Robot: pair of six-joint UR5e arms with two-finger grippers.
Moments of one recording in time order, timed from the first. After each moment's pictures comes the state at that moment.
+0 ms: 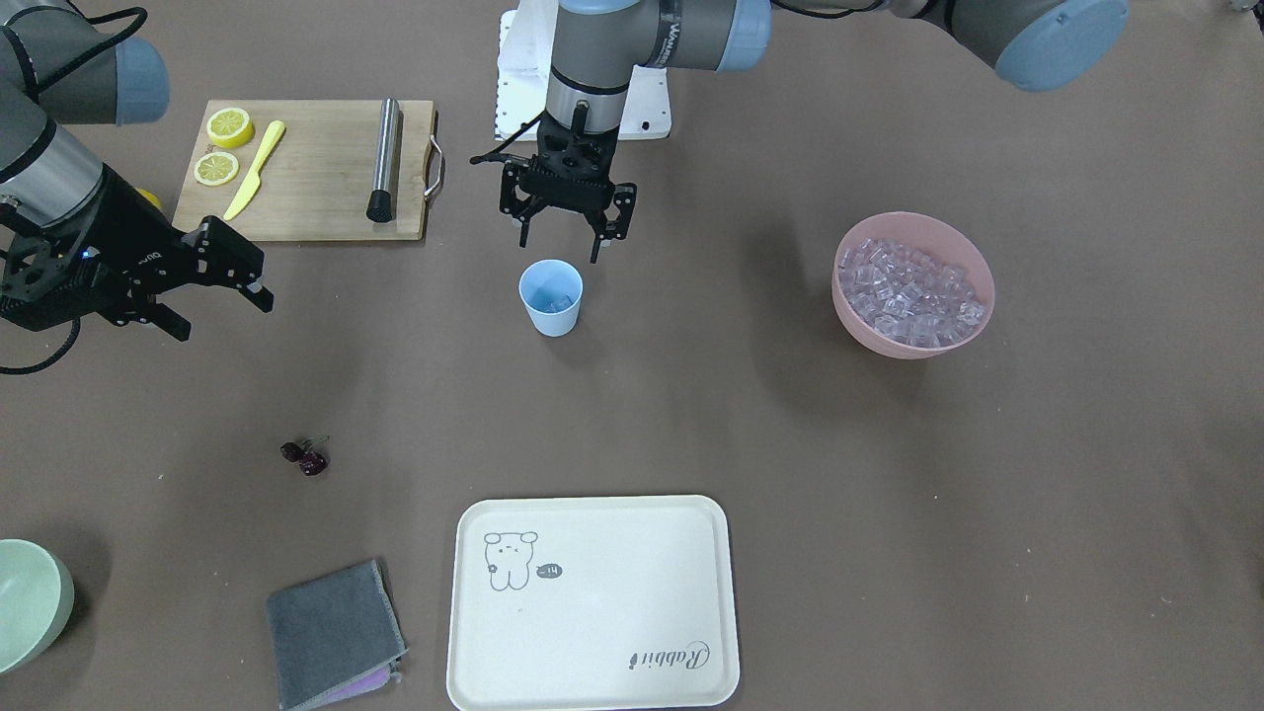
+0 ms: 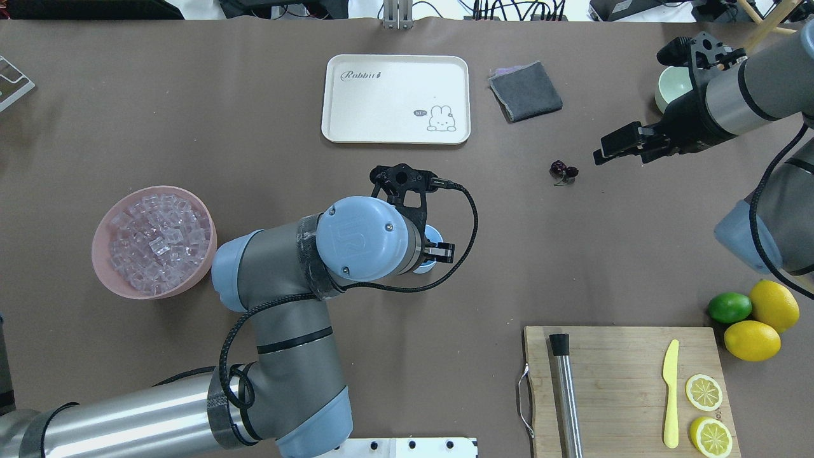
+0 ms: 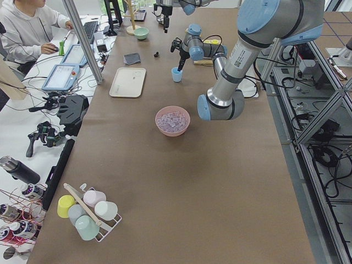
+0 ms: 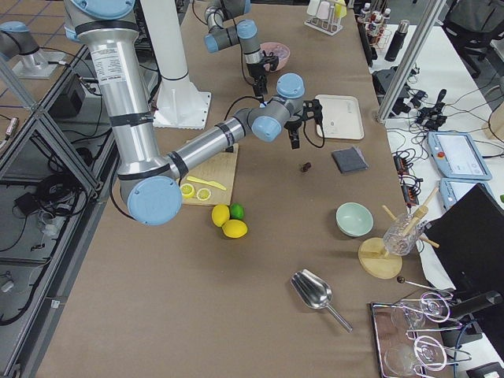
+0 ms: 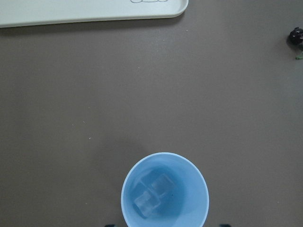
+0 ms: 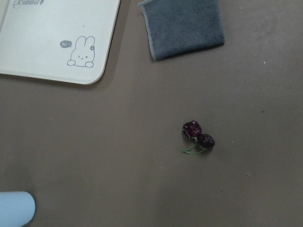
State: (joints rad) left arm -0.39 -2.35 -1.74 -1.66 -1.60 -1.17; right arm 0.99 -1.35 1.87 -1.19 2.27 0.84
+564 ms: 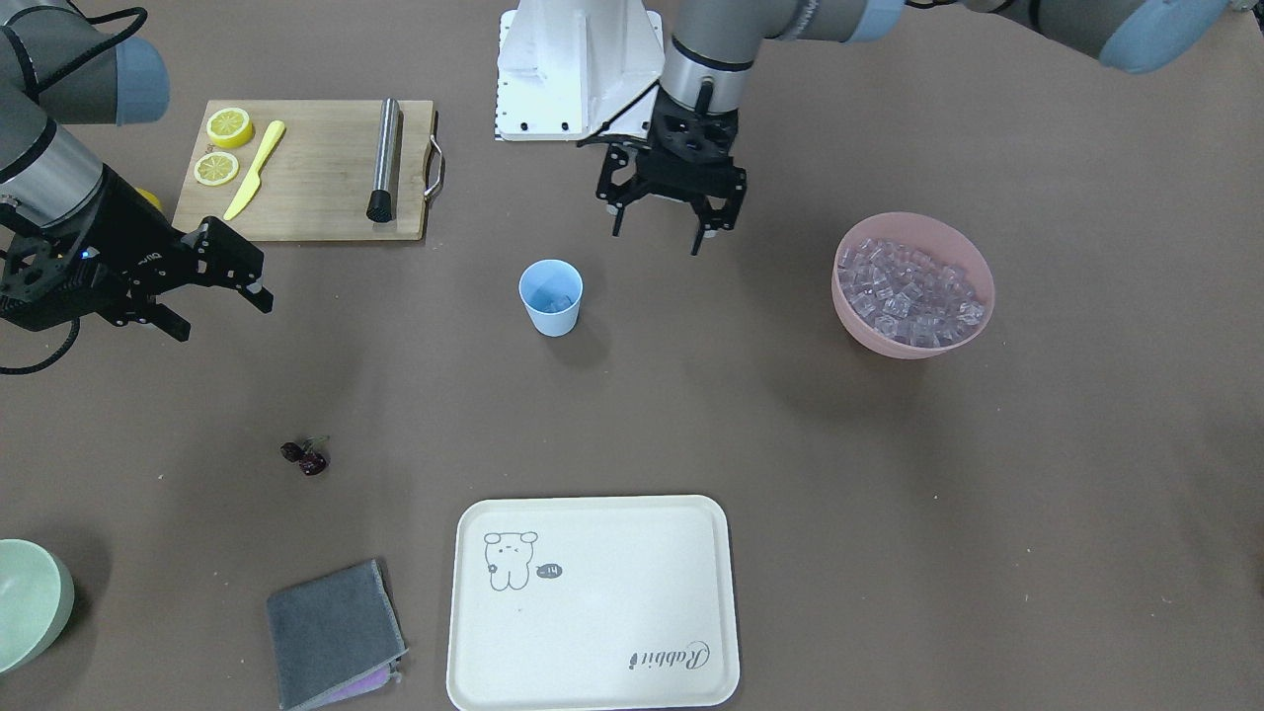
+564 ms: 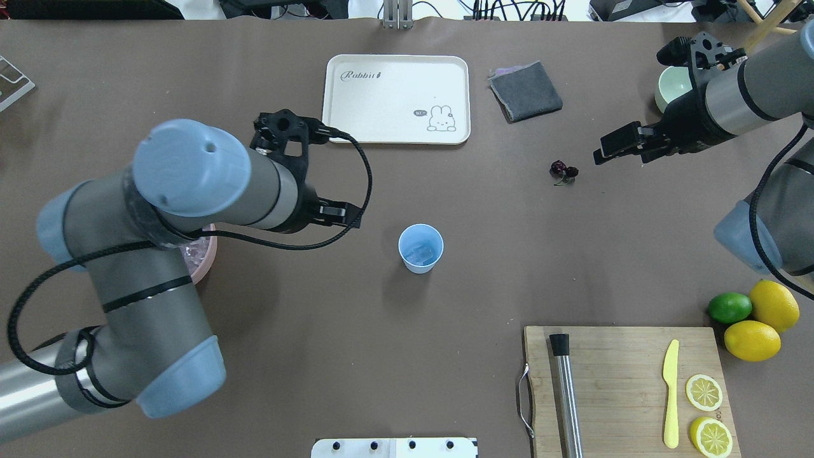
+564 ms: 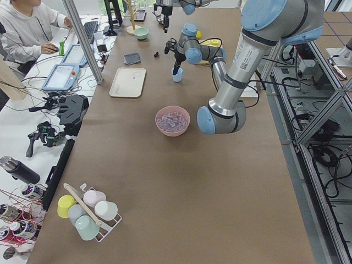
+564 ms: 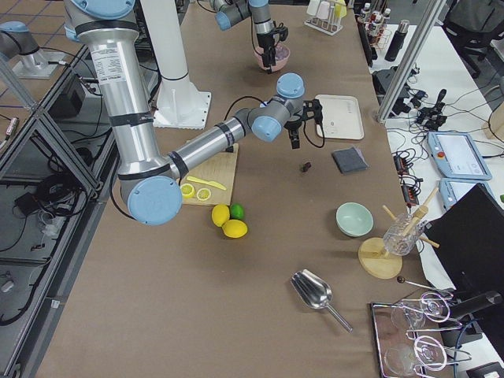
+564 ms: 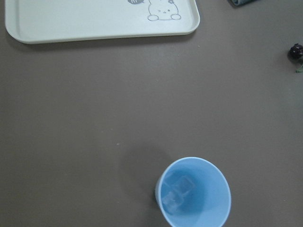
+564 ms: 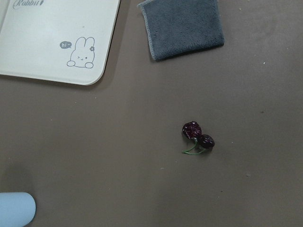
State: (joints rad) left arm -0.59 -2.11 -1.97 -1.61 -1.83 -1.04; right arm 0.99 -1.35 1.87 -1.19 2.27 0.84
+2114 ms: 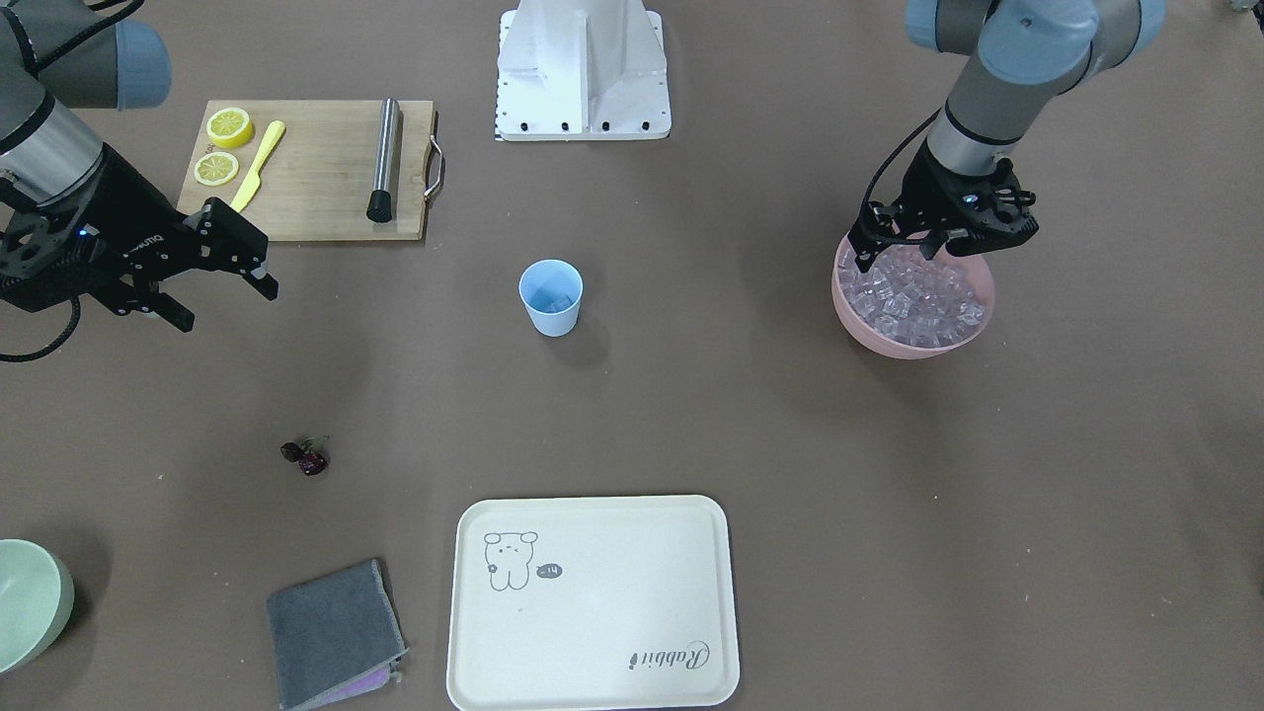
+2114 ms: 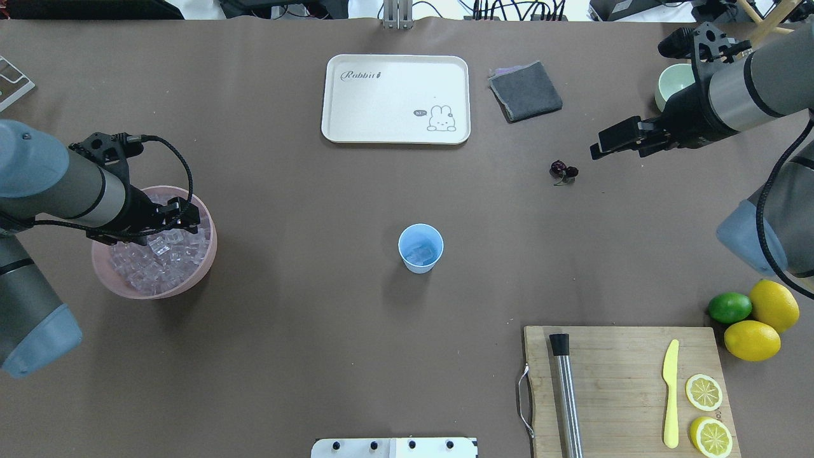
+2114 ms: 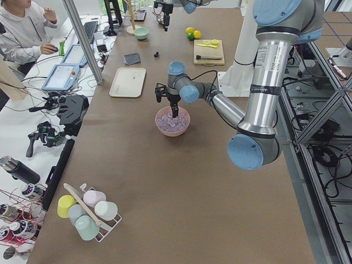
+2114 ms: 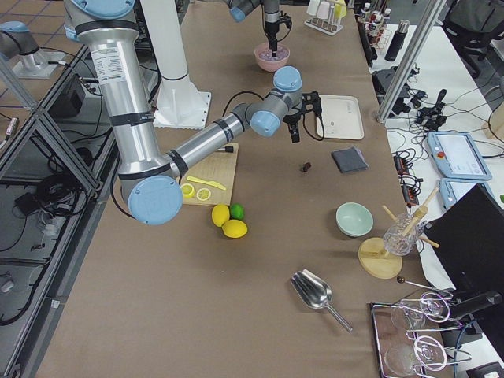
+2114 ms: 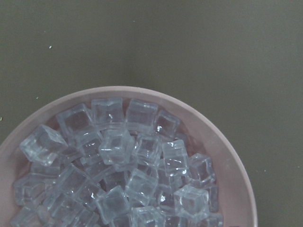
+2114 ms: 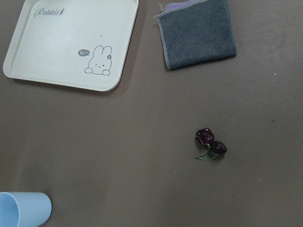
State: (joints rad) left arm -0.74 -1.72 -1.93 -1.81 -1.97 -1.29; right arm 0.99 -1.34 1.91 -1.19 2.26 0.84
